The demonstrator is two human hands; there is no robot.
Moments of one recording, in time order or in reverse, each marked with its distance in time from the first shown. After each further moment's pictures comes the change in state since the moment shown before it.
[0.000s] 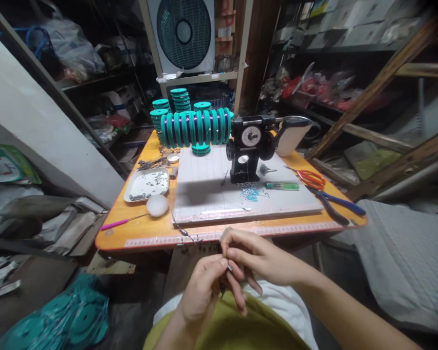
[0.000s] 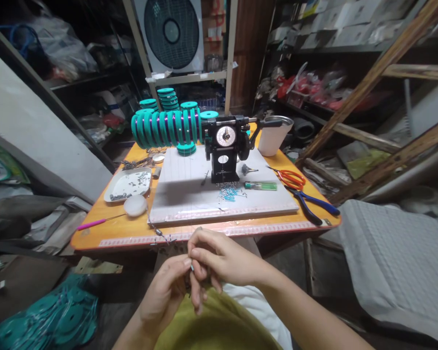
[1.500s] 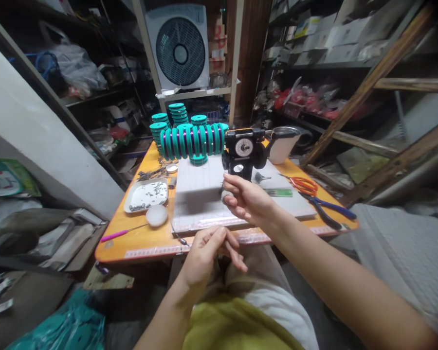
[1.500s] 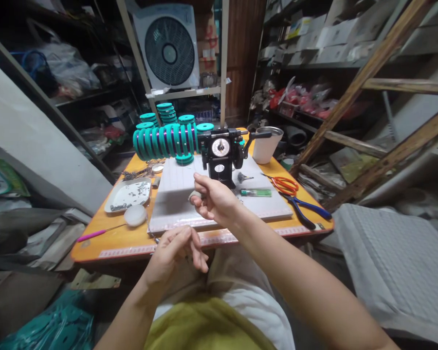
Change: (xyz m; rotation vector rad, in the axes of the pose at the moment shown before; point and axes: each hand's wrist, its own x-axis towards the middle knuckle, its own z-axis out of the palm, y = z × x) left_hand 0.039 0.047 0.016 0.297 -0.049 0.112; right_hand 0.058 -0.085 -0.036 0.482 0.341 -0.041
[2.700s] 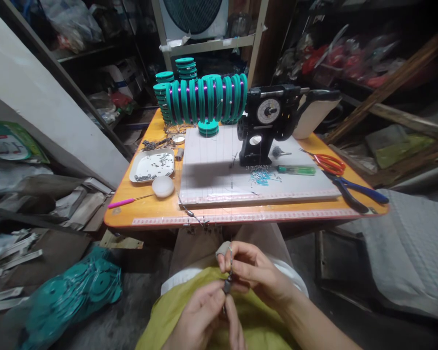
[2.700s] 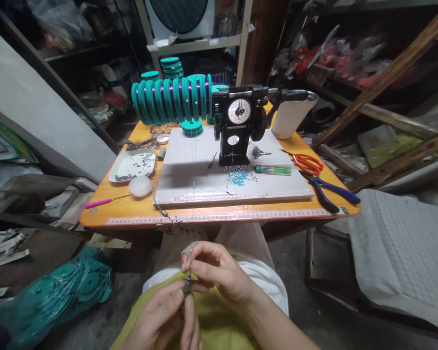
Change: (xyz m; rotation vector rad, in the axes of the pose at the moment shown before) left_hand -0.117 -0.073 -0.007 -0.207 0.027 -0.136; right_hand -0.083 0.154 -0.010 0.133 -0.181 -0.018
